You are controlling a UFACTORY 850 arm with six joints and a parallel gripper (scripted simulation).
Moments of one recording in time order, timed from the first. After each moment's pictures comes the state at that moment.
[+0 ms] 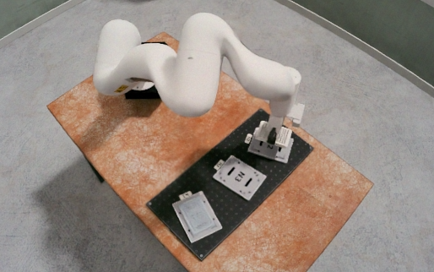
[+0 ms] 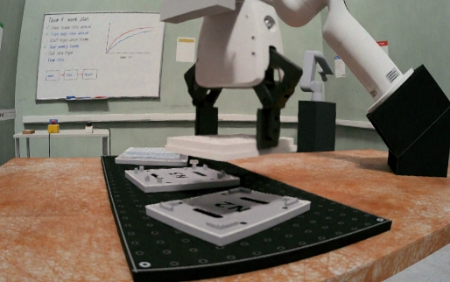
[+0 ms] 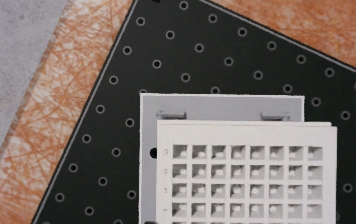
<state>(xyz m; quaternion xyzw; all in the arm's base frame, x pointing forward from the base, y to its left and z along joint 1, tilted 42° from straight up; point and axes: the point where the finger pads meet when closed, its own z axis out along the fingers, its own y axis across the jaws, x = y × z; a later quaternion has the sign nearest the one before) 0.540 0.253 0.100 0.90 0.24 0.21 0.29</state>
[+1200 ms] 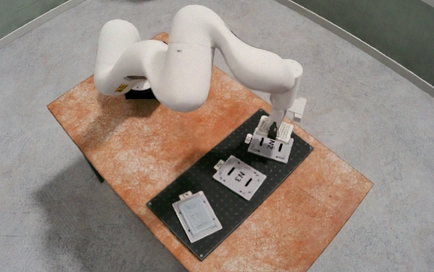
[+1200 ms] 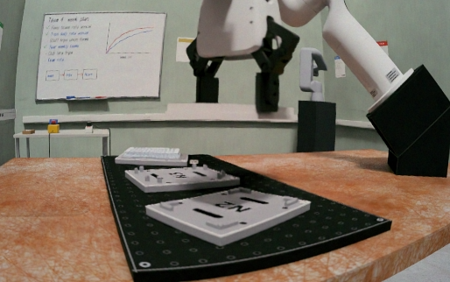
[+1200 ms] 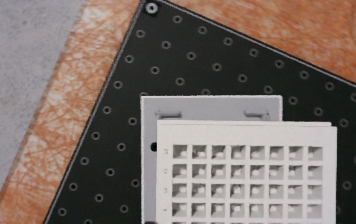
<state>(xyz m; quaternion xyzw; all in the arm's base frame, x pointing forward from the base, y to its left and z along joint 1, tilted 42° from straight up) 0.521 0.266 0.128 0.90 0.23 0.22 0.29</state>
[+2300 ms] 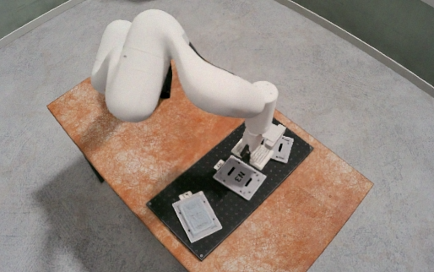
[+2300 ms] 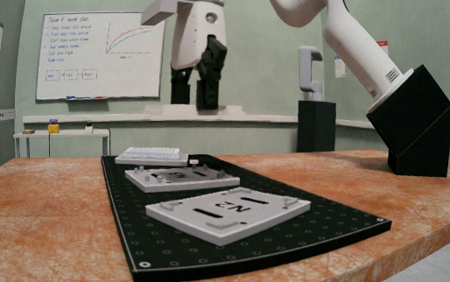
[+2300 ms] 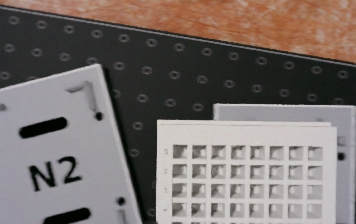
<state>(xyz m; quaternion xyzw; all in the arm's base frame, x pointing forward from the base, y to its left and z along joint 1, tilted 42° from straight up) 0.520 0.147 0.195 0.93 0.11 0.25 0.26</state>
